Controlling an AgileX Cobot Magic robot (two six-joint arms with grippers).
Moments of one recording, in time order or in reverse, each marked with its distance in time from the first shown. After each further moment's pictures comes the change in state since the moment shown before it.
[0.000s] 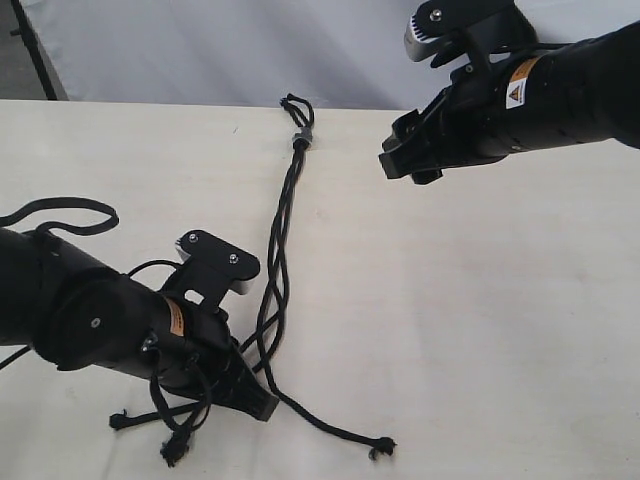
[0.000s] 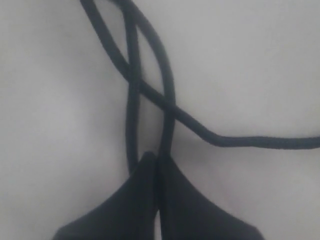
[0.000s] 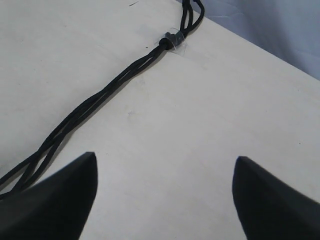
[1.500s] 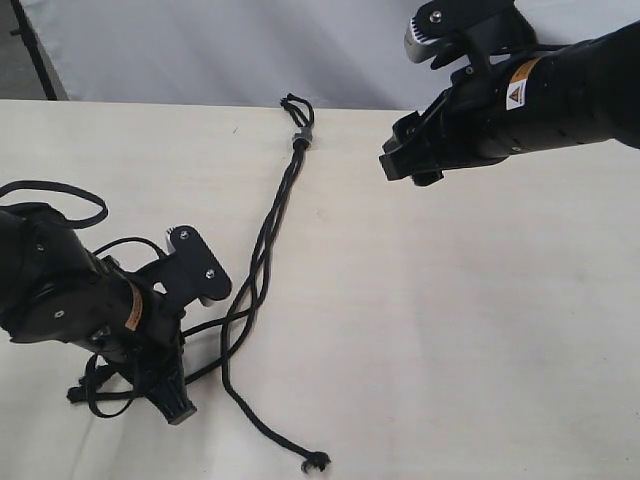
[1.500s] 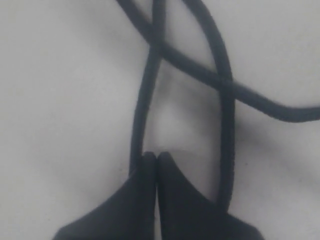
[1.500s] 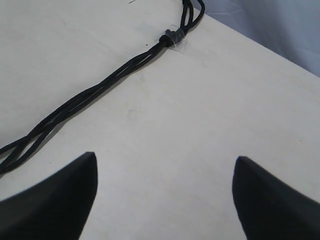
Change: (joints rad) left arm 0.127 0.011 0.000 0.521 0.114 0.000; right arm 0.000 0.000 0.000 0.000 0.006 0.002
